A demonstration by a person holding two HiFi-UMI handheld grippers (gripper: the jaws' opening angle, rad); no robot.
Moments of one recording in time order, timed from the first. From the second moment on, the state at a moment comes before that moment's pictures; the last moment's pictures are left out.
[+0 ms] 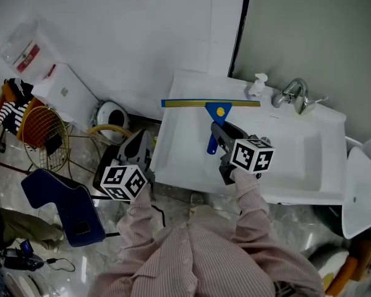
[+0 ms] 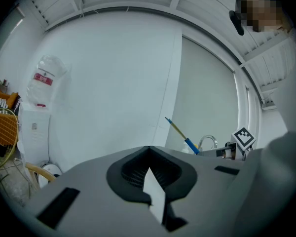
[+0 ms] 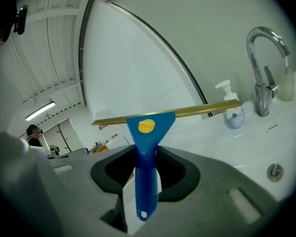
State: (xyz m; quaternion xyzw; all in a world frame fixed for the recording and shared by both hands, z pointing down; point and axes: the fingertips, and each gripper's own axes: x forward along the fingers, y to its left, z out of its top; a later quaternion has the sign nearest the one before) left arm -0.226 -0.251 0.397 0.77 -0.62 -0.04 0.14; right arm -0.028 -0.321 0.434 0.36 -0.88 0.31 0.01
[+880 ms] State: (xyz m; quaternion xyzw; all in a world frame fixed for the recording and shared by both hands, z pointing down) left arm -0.233 -0.338 0.467 0.77 -0.59 0.00 0.24; right arm -0.080 -0.398 0.504 0.33 -0.86 0.37 0.09
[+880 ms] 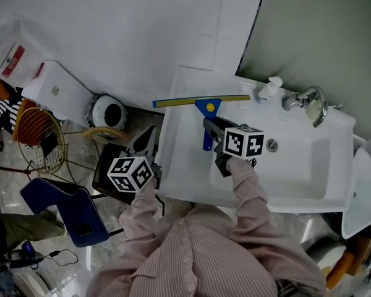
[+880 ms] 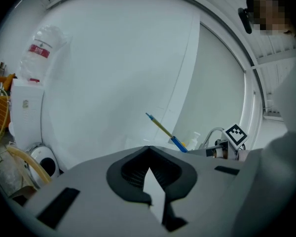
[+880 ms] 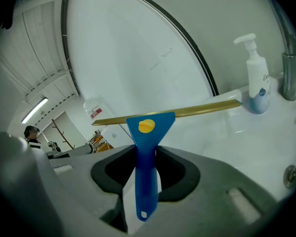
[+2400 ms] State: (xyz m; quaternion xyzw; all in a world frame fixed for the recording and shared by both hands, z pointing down) left arm -0.223 -0.369 0.538 0.78 -0.54 0.02 0.32; right arm -0.110 -0.418 0.598 0.34 -0.80 0.46 0.19
